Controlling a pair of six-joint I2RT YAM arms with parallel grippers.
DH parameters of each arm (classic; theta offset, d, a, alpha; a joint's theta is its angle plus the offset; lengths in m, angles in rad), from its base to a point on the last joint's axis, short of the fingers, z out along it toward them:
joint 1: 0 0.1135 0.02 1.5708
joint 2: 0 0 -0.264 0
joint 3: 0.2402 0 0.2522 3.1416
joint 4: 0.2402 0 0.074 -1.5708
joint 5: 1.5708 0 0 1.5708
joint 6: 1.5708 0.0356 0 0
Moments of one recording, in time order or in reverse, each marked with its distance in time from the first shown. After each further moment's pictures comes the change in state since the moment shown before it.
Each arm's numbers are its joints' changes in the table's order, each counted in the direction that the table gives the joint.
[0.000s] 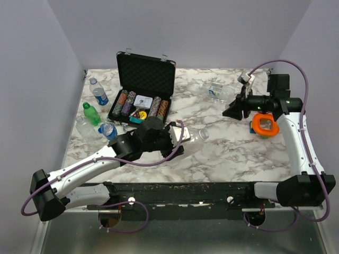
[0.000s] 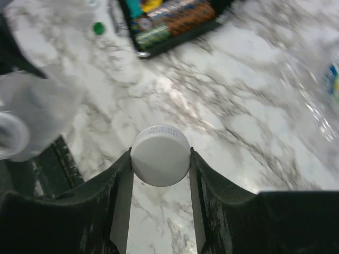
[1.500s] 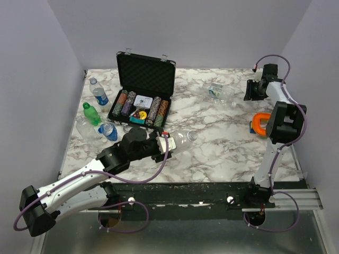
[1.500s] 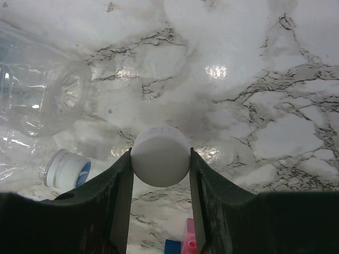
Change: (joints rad) left arm 0.052 0.241 -0.256 -0.153 -0.060 0.172; right arm -0.226 -0.867 0.393 -0.362 0.800 0.397
